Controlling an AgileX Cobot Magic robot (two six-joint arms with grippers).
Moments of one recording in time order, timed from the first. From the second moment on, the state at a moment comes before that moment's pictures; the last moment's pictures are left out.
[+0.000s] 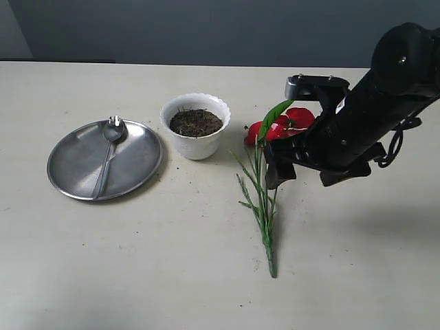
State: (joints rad) left arm 0.14 0.01 -0.01 0.02 0.30 -0.07; right arm 0.55 1.66 -0.99 0.33 0.75 -0.04
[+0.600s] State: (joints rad) left arm 0.14 0.01 -0.01 0.02 0.29 -0.07; right arm 0.55 1.67 -0.99 0.49 0.61 -0.22
